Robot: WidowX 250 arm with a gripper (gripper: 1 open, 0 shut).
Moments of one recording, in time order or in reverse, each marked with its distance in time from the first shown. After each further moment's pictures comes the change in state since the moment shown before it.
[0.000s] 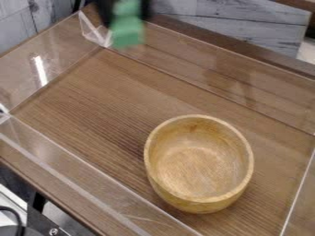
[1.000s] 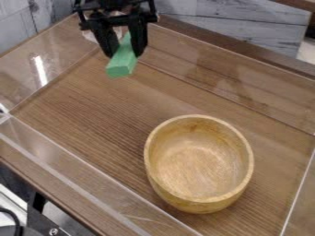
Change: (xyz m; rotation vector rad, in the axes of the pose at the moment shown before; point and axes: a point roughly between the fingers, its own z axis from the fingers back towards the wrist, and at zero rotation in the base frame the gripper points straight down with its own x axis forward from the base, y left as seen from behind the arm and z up) arm 0.033 0.000 -0.062 -0.051 -0.001 -0.292
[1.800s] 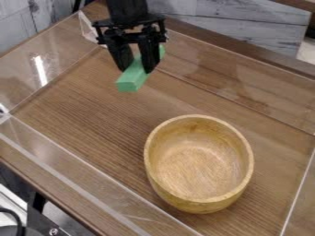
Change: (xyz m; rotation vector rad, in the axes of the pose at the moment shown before) arm 0.000 -0.020 -0.027 -0.026 0.039 -0.217
